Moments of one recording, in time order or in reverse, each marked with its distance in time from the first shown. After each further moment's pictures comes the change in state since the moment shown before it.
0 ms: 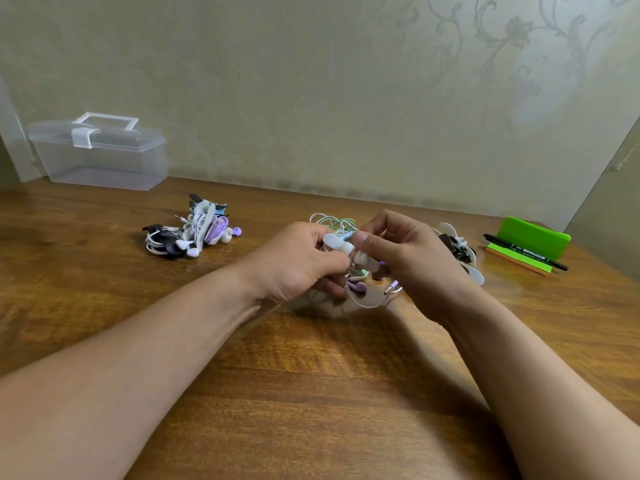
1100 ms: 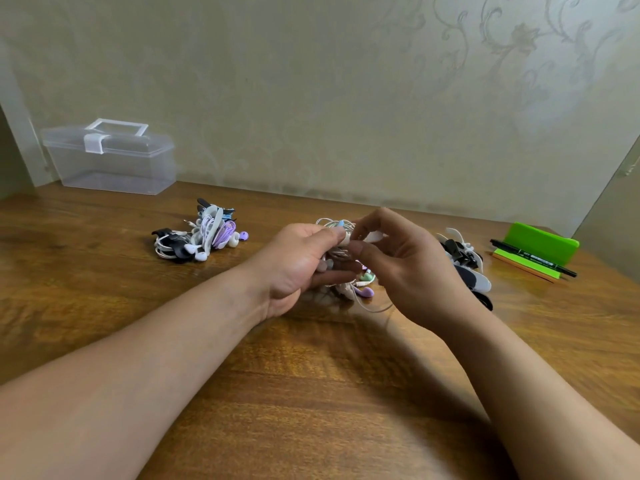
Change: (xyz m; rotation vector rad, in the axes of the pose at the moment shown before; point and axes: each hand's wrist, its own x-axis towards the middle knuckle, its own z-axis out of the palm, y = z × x) left_hand 0.007 0.001 0.002 -0.365 0.116 -0.057; right_hand -0.010 -0.001 0.012 -0.324 0.034 -0.285
